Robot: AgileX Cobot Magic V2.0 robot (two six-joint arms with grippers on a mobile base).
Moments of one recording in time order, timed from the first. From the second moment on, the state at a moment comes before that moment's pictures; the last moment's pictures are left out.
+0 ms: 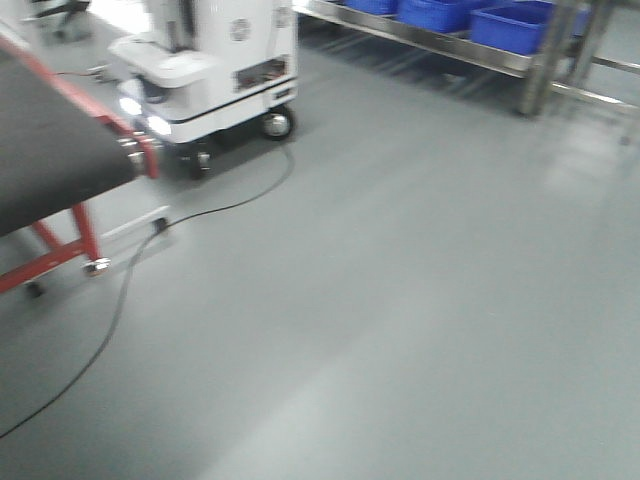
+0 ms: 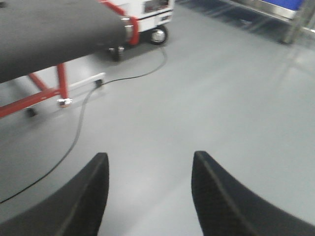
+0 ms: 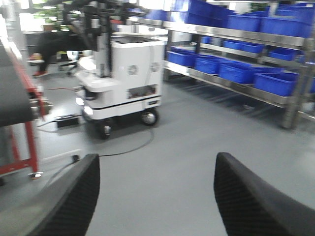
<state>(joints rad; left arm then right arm) -0.07 0.26 -0.38 0.06 0.61 -0.17 0.17 0.24 -0.40 -0.04 0.33 0.00</state>
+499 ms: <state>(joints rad) -0.07 0.26 -0.38 0.06 0.61 -0.17 0.17 0.24 -0.40 -0.04 0.33 0.00</state>
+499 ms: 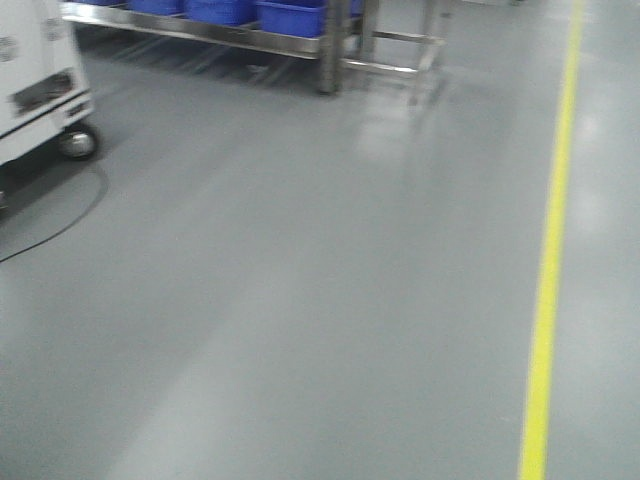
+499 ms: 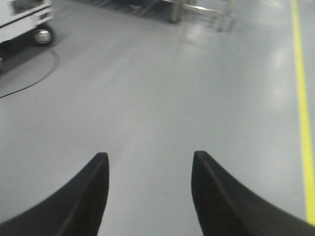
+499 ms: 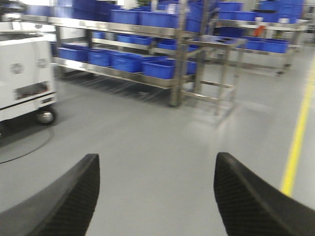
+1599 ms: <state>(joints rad) -0.07 0.26 -0.38 0.06 0.61 -0.17 0.17 0.24 -0.40 -0.04 0.33 0.00</state>
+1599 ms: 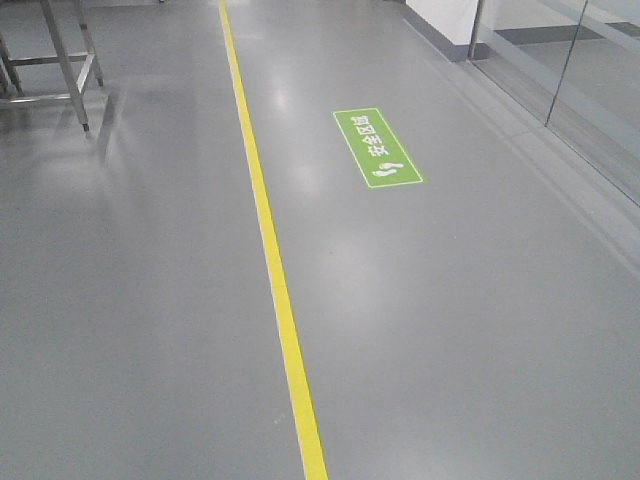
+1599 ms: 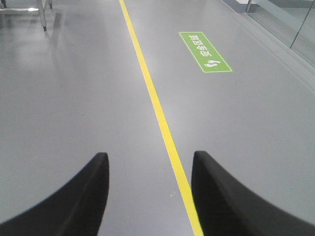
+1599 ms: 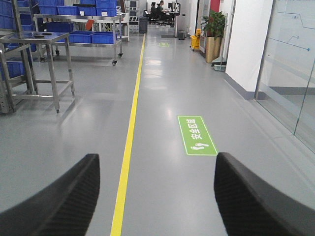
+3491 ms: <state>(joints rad) -0.07 0.26 -0.38 0.06 0.61 -0.17 0.17 0.24 -0.40 -0.04 0.33 0.00</state>
